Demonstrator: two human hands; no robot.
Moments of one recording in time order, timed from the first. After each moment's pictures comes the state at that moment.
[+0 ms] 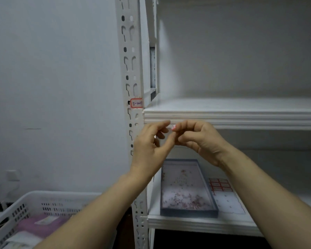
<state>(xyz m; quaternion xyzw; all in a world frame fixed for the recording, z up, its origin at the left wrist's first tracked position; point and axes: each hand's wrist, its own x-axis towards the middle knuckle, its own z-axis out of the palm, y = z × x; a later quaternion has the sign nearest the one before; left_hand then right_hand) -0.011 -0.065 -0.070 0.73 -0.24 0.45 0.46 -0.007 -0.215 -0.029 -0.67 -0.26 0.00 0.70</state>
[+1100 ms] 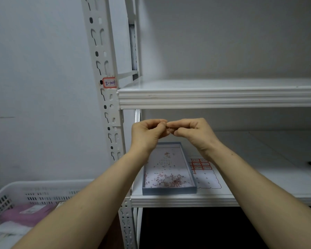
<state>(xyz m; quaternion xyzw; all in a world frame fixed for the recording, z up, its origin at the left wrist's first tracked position) 0.002 -0.114 -0.081 0.64 -0.08 0.14 0.75 -0.003 -0.256 -0.072 -0.75 -0.17 -0.10 0.64</state>
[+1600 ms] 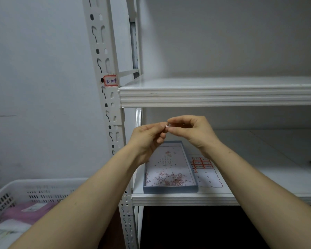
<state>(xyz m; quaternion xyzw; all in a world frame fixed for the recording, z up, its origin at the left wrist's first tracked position) 0.009 -0.104 -0.085 0.54 -0.06 -0.04 0.84 0.003 -0.253 -0.075 -0.75 -0.18 -0.13 0.62</state>
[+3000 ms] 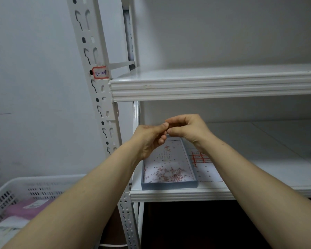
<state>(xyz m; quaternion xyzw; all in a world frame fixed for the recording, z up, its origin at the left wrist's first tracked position) 0.028 -0.118 -0.096 0.63 0.00 -0.06 0.78 0.031 -0.256 -0.093 -0.75 -0.13 -0.06 0.64</state>
